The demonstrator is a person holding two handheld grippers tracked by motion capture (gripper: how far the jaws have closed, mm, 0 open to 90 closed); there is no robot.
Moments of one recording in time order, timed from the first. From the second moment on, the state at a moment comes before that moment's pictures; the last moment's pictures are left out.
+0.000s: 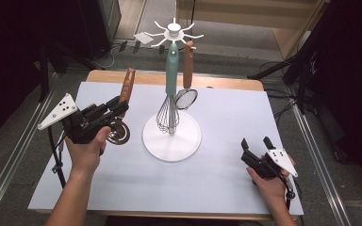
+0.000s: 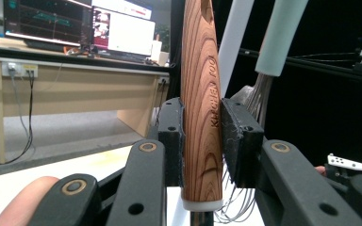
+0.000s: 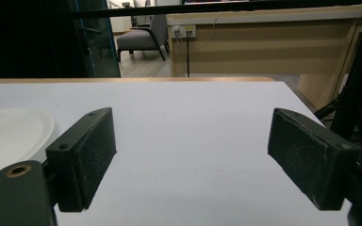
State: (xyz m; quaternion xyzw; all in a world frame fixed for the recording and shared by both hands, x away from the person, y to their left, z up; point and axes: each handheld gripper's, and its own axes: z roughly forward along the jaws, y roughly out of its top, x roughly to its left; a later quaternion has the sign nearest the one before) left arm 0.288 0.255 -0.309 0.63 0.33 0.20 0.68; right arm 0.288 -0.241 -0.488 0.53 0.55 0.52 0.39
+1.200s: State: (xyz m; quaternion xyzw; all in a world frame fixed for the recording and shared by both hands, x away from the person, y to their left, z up) left arm 0.283 0.245 -0.282 0.60 0.26 0.20 0.73; right arm 0.288 -0.242 -0.488 0.53 0.55 0.52 0.39
